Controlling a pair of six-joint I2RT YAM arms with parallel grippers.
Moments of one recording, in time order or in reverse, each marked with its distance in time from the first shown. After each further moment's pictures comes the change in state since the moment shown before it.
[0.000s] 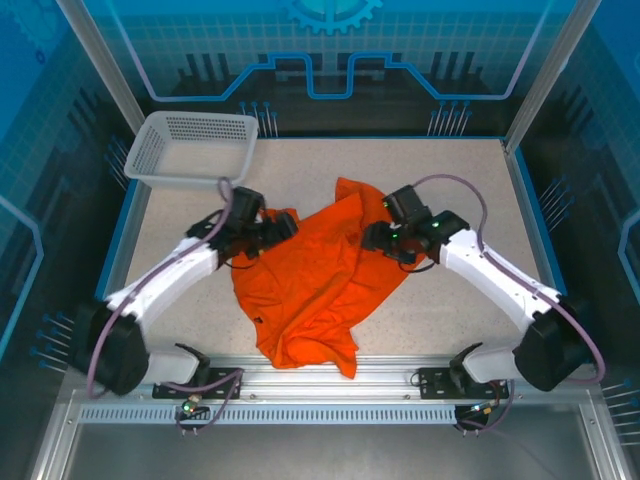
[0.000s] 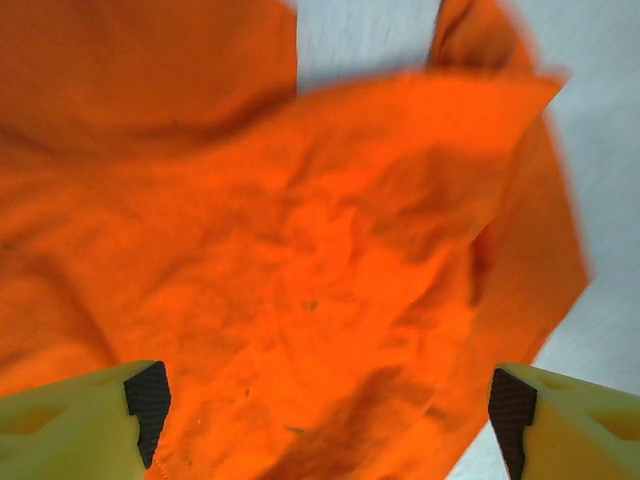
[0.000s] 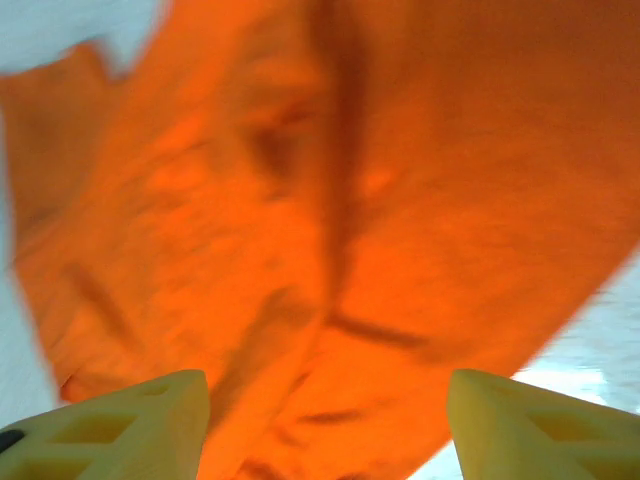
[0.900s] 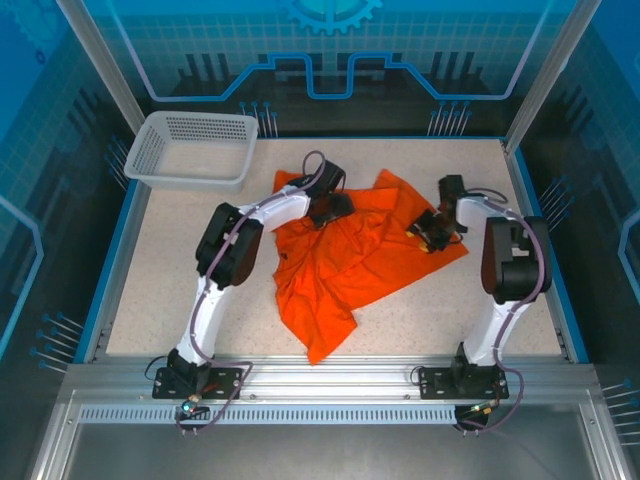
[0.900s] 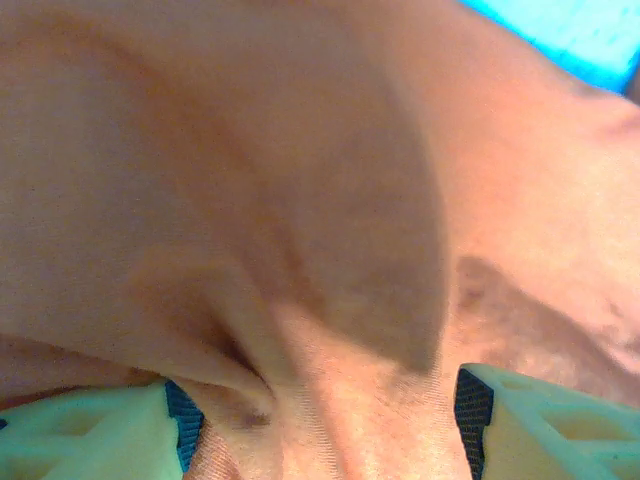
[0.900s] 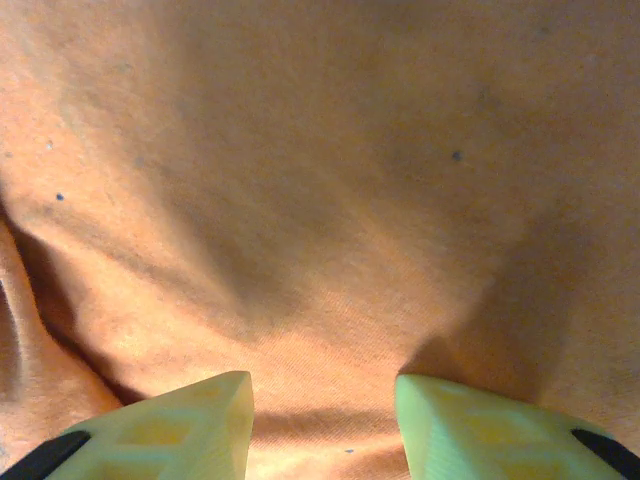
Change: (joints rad) left arm -0.082 0.951 0.906 -0.047 -0.060 -0.018; right arm -0.526 0.488 0.055 0.200 -0.294 -0.033
